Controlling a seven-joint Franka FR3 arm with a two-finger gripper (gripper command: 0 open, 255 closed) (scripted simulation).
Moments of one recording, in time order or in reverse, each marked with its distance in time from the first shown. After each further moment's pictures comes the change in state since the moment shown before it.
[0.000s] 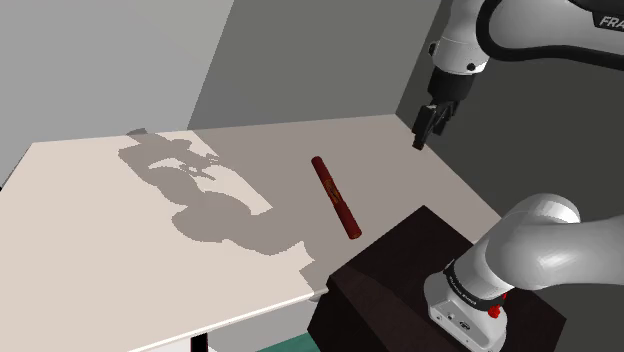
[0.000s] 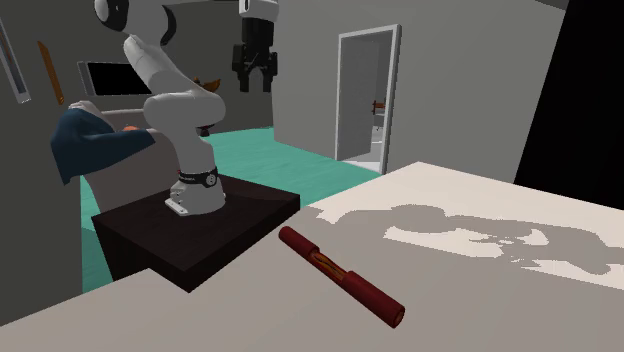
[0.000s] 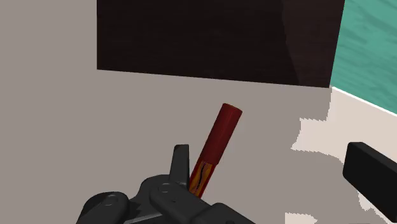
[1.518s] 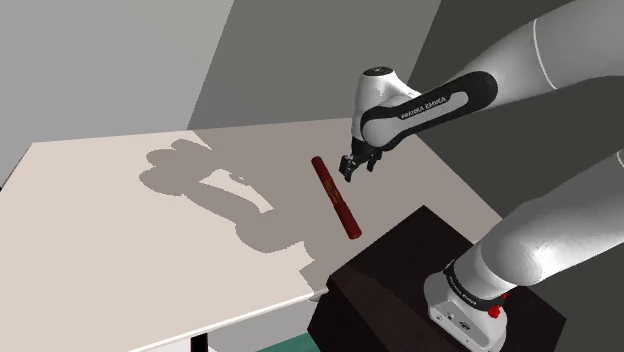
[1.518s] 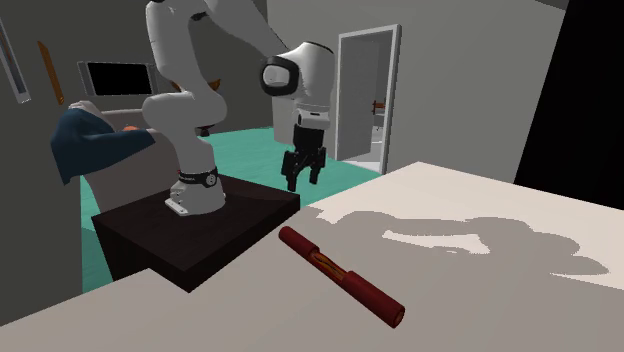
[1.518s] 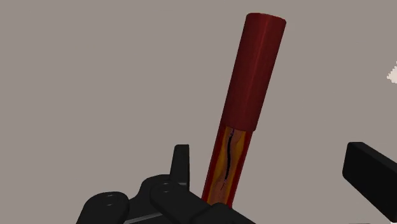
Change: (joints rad) arm -0.099 0.666 0.106 -0.111 -0.093 0.792 0.279
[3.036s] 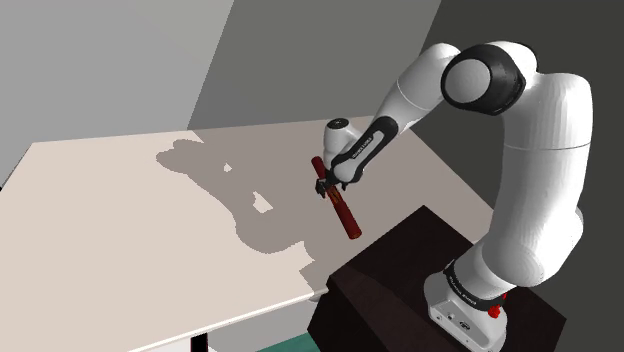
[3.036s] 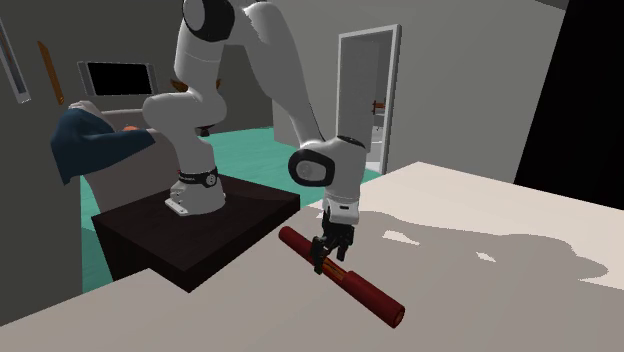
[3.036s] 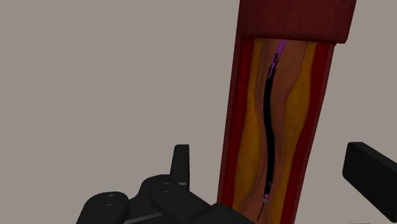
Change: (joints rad) arm 0.033 0.712 -0.116 0.336 -0.287 0.367 0.328
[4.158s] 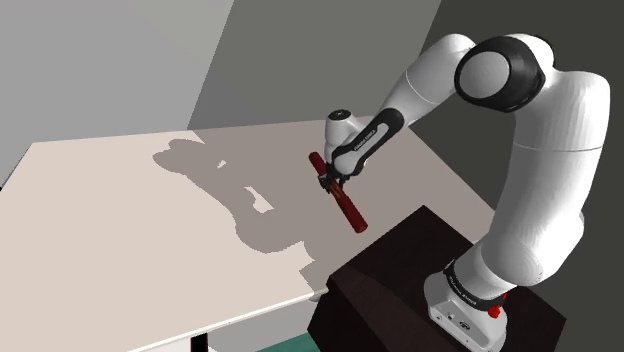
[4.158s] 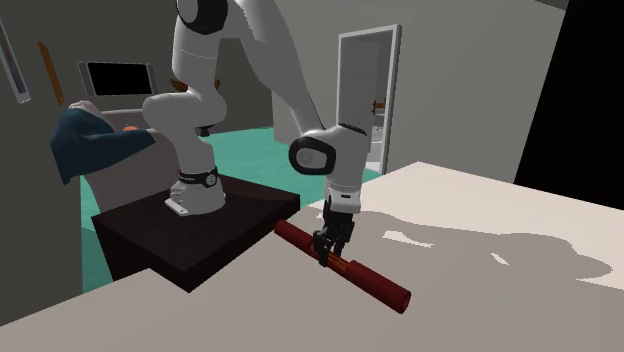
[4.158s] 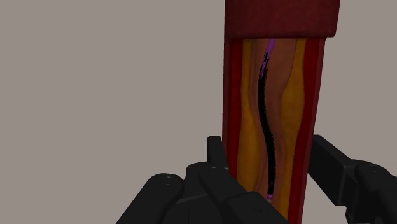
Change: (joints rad) arm -0.017 -0.071 0.022 -0.015 0.026 -0.056 -0.028
